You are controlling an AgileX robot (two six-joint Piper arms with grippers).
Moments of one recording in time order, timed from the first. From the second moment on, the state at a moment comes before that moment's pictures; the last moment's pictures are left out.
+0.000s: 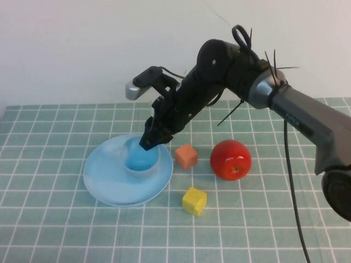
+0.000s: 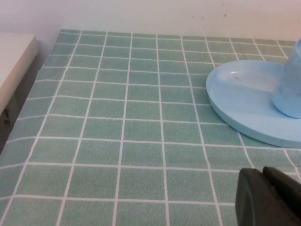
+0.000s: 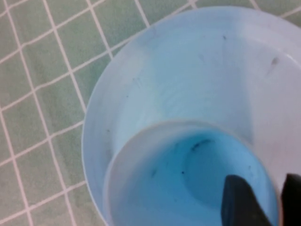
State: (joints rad) right arm 0.58 2.48 -2.34 0.55 1.14 -0.63; left arm -0.02 -0.01 0.02 -0.10 0.38 -0.04
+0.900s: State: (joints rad) right arm 0.55 2.00 -2.68 0.18 1.29 -0.35; left arm -0.02 -0.01 0.02 -0.10 0.38 -0.04
